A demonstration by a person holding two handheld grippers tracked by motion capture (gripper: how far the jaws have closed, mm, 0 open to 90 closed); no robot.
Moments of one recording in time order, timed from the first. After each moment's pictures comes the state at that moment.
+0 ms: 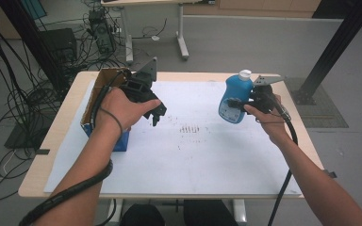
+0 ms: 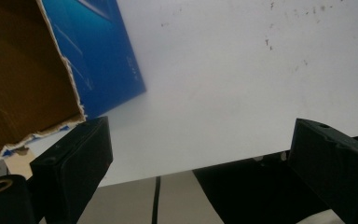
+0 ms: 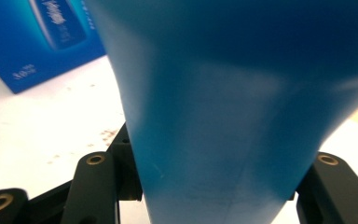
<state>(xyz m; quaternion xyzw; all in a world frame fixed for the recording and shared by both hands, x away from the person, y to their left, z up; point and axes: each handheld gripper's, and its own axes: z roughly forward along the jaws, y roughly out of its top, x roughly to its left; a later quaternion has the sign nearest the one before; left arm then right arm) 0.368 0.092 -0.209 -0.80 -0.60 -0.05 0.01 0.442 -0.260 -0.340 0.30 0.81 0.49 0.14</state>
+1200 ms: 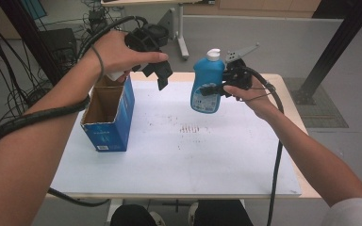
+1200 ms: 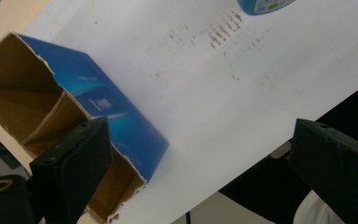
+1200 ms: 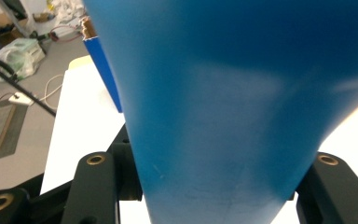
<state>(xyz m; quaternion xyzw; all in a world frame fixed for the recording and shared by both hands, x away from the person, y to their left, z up) 0.405 0.068 -0.116 -0.91 -0.40 -0.07 -0.03 0.466 -0.179 -0.273 0.15 0.85 0.51 0.01</state>
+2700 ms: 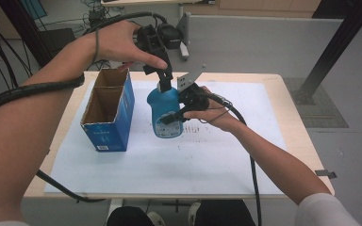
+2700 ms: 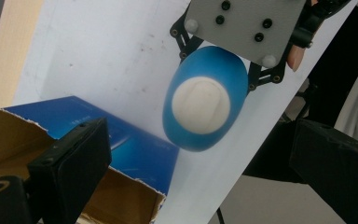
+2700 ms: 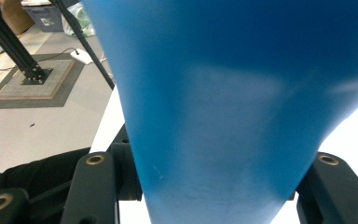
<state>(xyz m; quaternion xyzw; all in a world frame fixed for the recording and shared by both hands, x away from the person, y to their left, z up) 0.400 0.053 -0.121 -0.97 -0.24 -0.05 -0.02 0.424 -0.064 -0.309 -0.01 0.87 0.49 -0.05</state>
